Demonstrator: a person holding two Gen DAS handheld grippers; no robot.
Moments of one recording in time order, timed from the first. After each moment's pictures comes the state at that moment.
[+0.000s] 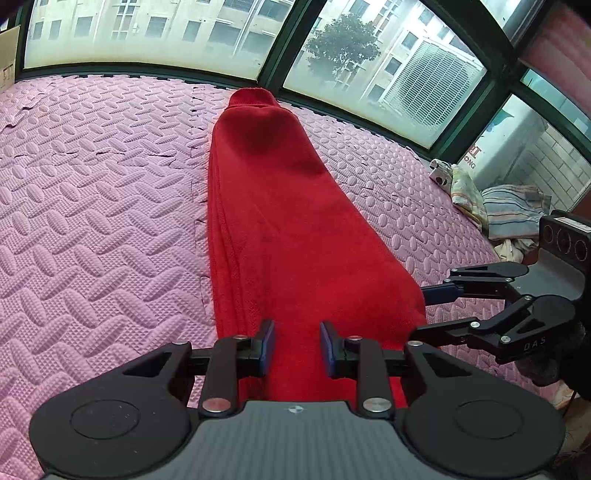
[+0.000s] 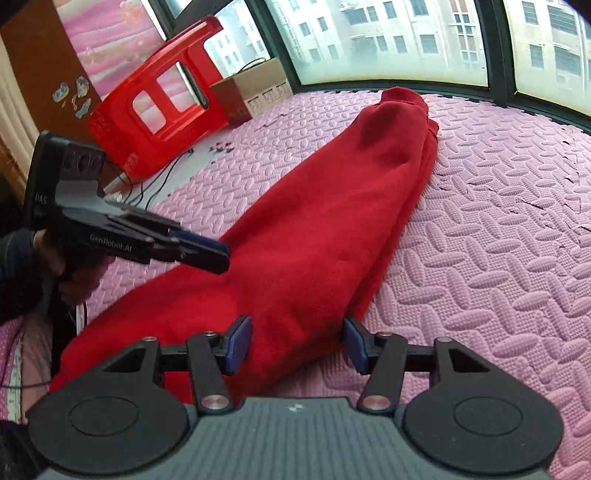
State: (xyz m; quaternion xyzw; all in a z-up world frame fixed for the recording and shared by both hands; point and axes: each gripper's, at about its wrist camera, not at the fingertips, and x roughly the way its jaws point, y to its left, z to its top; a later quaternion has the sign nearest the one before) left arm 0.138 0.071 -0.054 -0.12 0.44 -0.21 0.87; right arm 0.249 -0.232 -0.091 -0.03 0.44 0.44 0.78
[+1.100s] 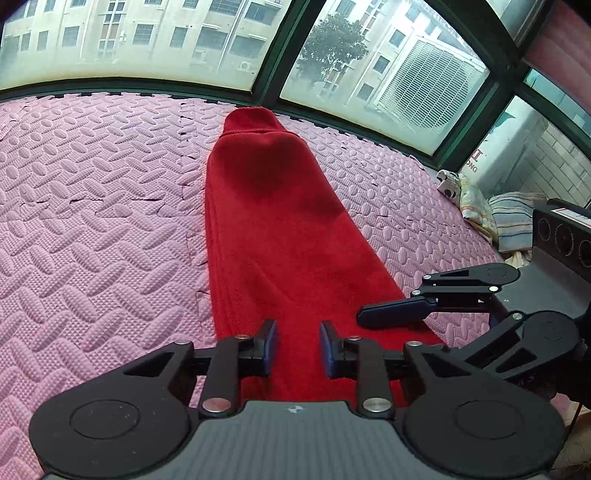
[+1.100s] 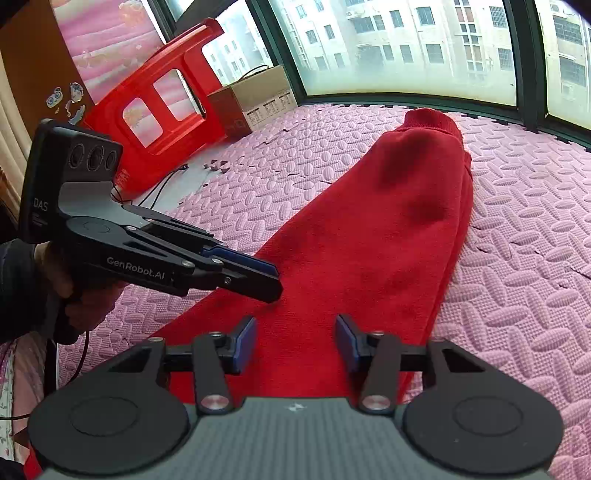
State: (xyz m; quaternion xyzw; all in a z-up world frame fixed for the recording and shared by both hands) left arm 0.200 0.077 -0.059 -0.11 0.43 -0.23 0.87; right arm 0.304 -0.177 -0.098 -0.02 0.41 0.45 0.79
